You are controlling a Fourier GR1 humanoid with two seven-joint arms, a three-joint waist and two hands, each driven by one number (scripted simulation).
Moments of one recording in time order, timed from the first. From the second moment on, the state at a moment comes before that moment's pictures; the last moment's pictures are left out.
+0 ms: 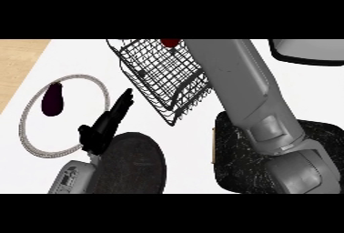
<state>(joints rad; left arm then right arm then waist) -0.20 0.11 -0.15 -1.30 0.03 -0.10 -0.09 -1.43 0.00 -0.14 -0.60 0.61 -0.53 1.01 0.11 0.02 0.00</state>
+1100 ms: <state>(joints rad) -0.08 0.15 -0.06 -1.33 0.06 -0.06 -0.10 -1.48 -0.10 -0.02 -0.48 0.88 -1.06 1.09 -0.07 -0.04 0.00</state>
